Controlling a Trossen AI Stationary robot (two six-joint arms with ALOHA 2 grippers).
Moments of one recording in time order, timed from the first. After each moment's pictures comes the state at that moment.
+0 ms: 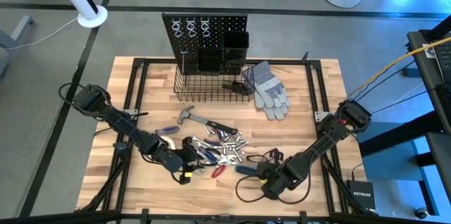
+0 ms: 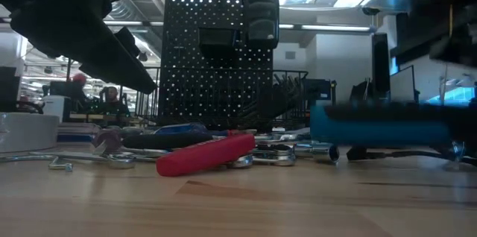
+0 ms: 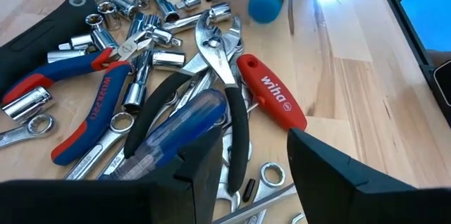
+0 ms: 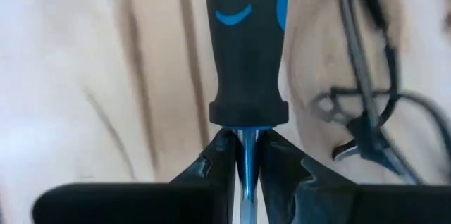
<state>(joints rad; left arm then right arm) -0.59 1.59 0.66 0.24 -0.43 -0.51 0.74 1.81 1.15 -0.68 0.20 0.92</state>
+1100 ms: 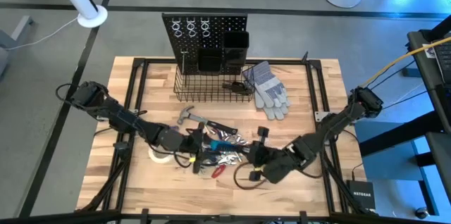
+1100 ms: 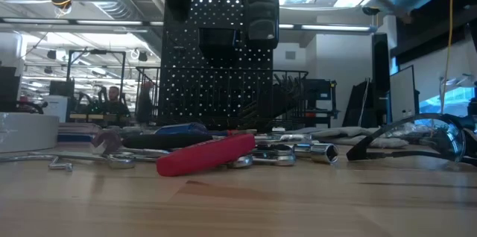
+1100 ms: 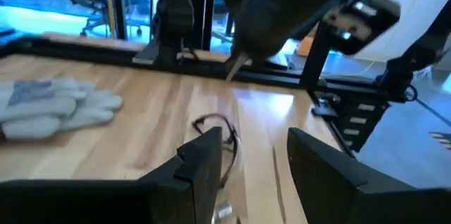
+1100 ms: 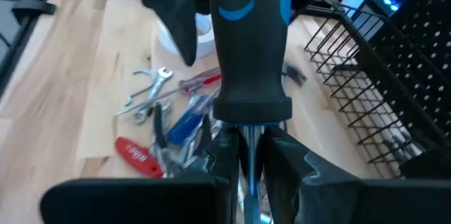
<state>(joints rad) -0.41 1.54 0.72 0.67 -0.36 -0.20 0.61 1.59 1.22 -0.35 0.77 0.31</state>
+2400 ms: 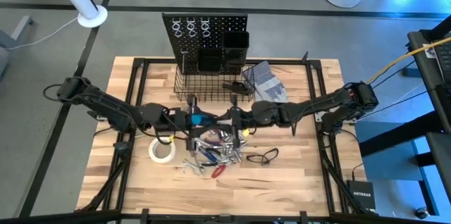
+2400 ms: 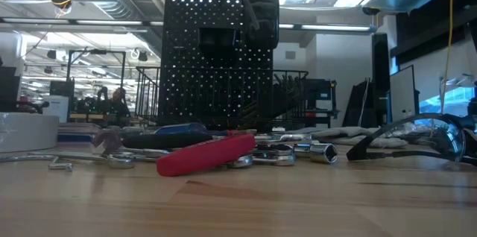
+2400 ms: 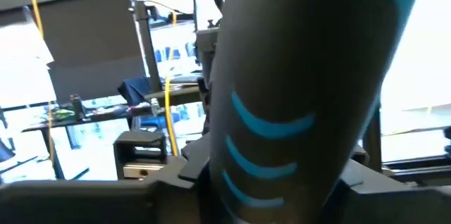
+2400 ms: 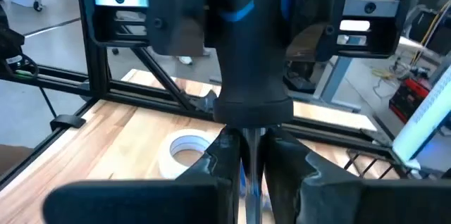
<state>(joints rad) -0.28 1.29 0.74 0.77 -0.31 0.23 0.15 1.59 1.09 0.39 0.09 -0.18</state>
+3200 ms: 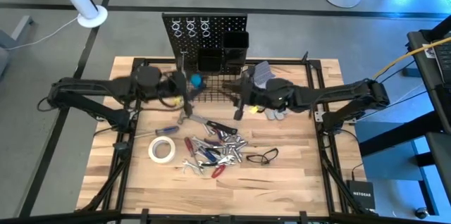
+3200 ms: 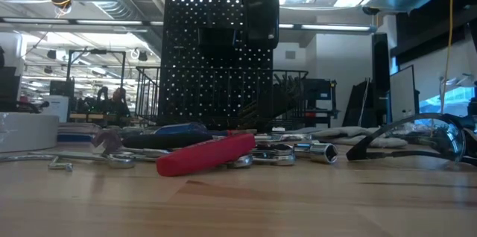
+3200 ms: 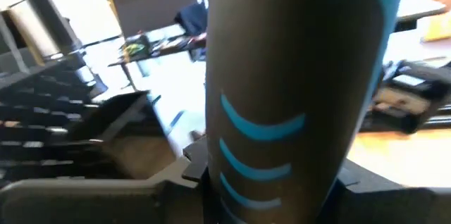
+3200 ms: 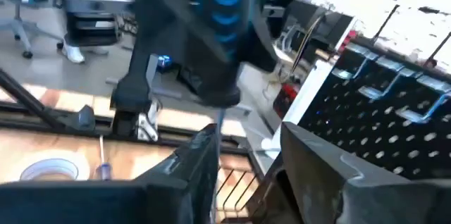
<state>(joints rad) 0.00 1.15 1.18 -0.12 -0.32 0.24 0.07 1.42 1.21 0.20 0.35 -0.36</state>
